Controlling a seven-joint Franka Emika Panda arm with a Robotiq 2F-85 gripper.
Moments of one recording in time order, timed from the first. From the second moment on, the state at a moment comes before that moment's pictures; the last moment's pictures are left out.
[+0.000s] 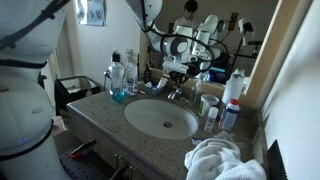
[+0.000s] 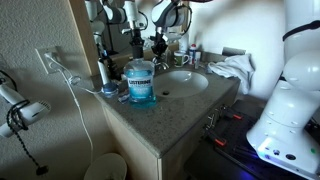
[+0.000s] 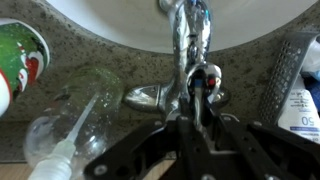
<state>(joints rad) -0.10 0.40 -0.05 -1.81 0.10 2.41 -0.21</state>
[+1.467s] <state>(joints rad) -0.12 0.42 -0.03 -1.75 0.15 2.33 -0.19</state>
